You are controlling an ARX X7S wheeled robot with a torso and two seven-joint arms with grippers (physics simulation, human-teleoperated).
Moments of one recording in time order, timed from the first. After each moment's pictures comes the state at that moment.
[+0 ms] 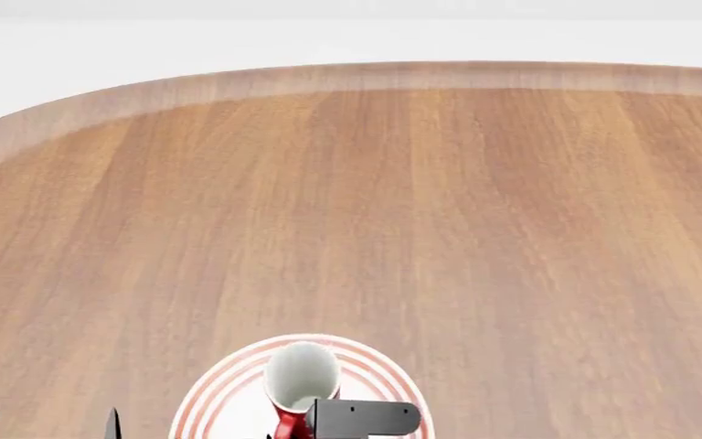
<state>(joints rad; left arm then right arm) 0.06 -0.32 0.31 0.20 -0.22 0.04 -0.40 0.53 0.05 -0.69 0.59 0.81 0.19 0.22</state>
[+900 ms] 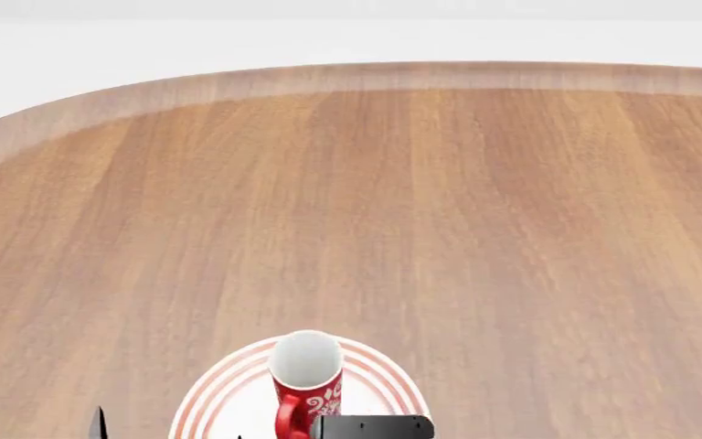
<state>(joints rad) 0.12 -0.36 0.31 0.35 -0.21 0.02 -0.44 0.43 0.17 -0.75 0.28 0.85 0.18 0.32</state>
